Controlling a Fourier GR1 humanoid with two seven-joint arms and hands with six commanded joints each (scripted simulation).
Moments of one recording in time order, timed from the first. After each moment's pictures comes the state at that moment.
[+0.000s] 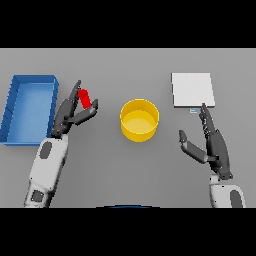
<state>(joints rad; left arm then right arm) -0.40 0.04 0.02 -1.07 -0.14 0.02 -0.04 0.12 -0.08 0.08 -1.72 0.15 0.00 -0.10</state>
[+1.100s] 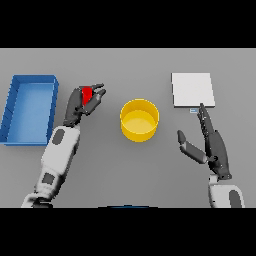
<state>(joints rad) -0.59 -0.01 0.09 -0.81 -0.16 0.13 -0.20 0.12 -0.08 0.09 -1.72 0.15 0.01 -0.11</state>
